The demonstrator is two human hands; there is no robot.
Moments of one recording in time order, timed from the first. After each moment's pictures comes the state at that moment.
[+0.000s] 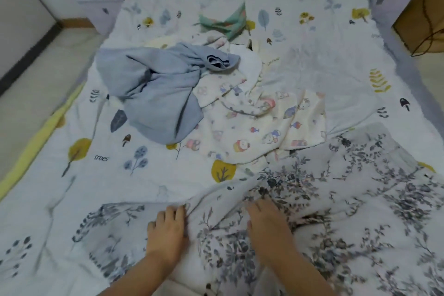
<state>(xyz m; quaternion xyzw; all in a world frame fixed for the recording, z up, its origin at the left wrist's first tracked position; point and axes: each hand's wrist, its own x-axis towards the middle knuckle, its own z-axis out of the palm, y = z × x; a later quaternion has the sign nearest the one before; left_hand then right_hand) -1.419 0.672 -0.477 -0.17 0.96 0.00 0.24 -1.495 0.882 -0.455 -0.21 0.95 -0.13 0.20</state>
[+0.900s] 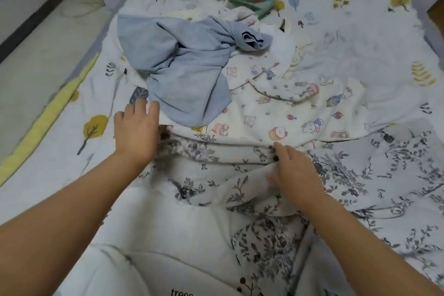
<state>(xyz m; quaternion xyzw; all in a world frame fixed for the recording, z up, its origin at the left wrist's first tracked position) -1.514 0.515 -0.401 -0.16 0.98 -0.08 -0.09 -1.560 0.819 -0.453 -0.18 0.97 -0.07 0.13</state>
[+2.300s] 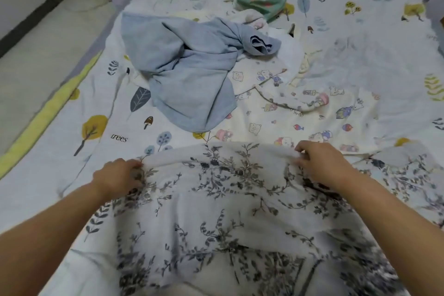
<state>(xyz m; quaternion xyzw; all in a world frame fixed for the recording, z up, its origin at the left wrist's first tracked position) -1.461 0.450 -0.473 -0.29 0.91 0.08 0.28 -1.627 0.840 -0.426 -0.18 0.95 -0.12 0.20</state>
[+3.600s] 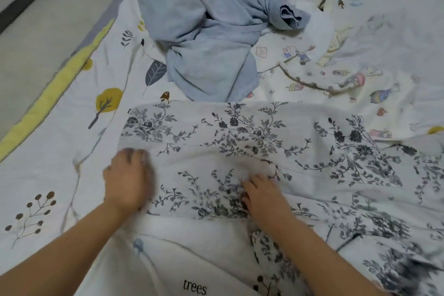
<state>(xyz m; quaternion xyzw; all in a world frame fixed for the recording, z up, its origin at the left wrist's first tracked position) -1.399 0.487 -0.489 -0.32 0.94 0.07 0.04 -1.487 0.750 -0.514 -0.33 0.91 -0.03 0.26</state>
